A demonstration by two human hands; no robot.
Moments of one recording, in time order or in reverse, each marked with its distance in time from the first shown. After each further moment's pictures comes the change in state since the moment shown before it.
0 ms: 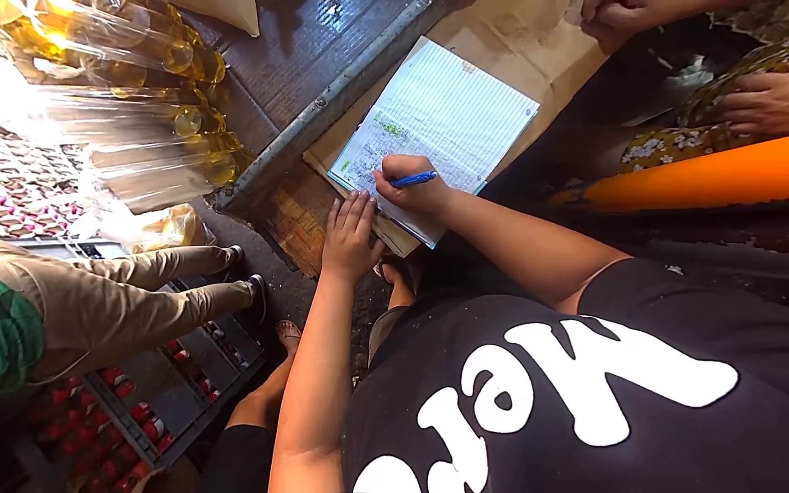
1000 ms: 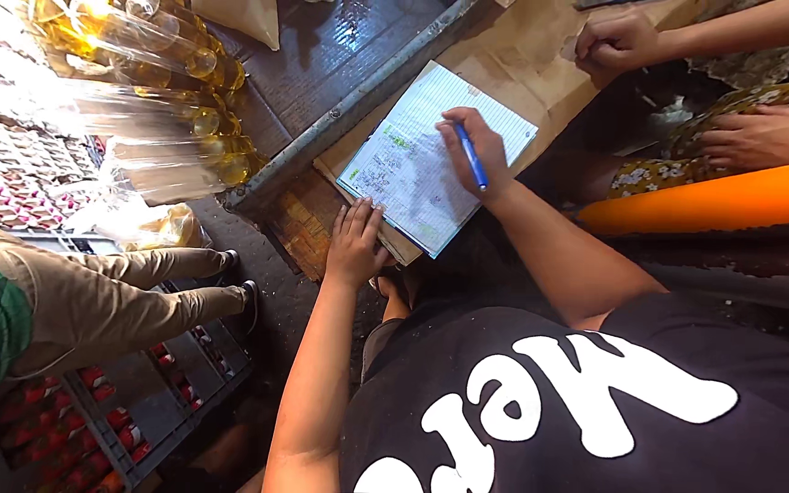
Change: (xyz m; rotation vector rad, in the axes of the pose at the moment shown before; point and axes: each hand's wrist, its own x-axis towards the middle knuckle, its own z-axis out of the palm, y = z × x) left_hand 0.002 0.003 -0.001 -0.019 0.017 -0.017; right_hand 0.008 0.018 -0.080 -0.202 0.148 0.186
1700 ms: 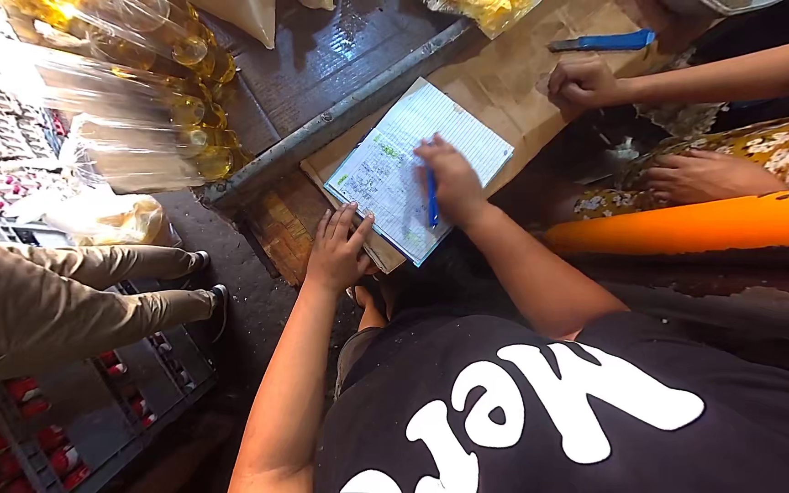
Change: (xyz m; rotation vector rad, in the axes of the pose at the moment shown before) left_hand 0.001 0.000 -0.001 -0.008 -0.025 0.002; right_hand -0.015 -0.004 0.003 -0.329 -0.230 -0.054
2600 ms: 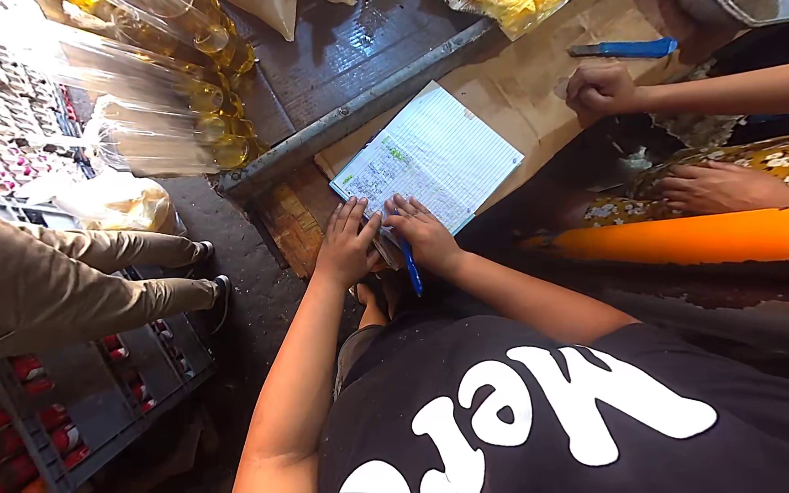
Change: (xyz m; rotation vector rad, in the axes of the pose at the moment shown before) left_hand -0.002 -0.001 0.002 -0.017 0.012 -0.005; right_hand -0.063 -0.054 0.046 0.117 -0.075 -0.333
